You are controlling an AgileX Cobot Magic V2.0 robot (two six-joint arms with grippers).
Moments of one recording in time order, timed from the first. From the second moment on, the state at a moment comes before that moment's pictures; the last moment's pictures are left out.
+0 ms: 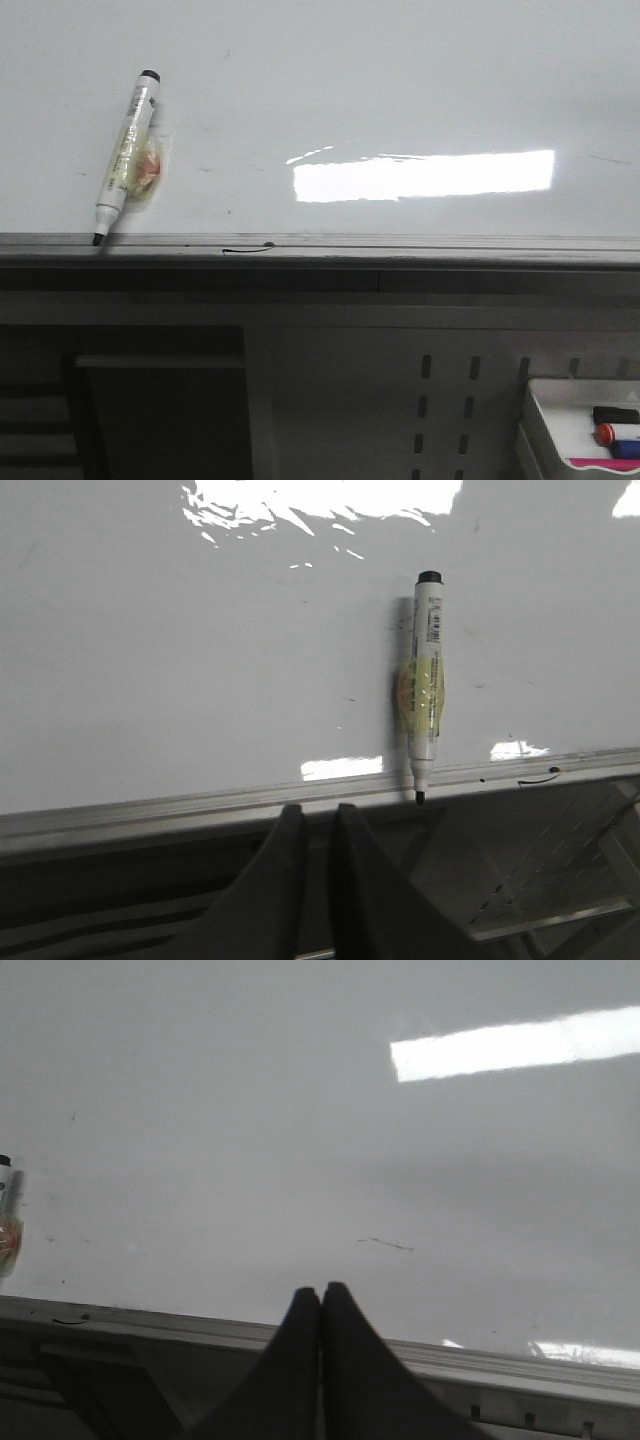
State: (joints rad) left arm -0.12 0.49 -0.44 -0.52 0.49 0.41; right arm 0.07 0.28 -0.46 0.35 0.48 -0.22
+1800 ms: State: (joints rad) left arm -0.53 1.36 -0.67 -0.58 0.00 0.43; right arm 0.21 0.51 -0.65 0.36 0.56 -0.23
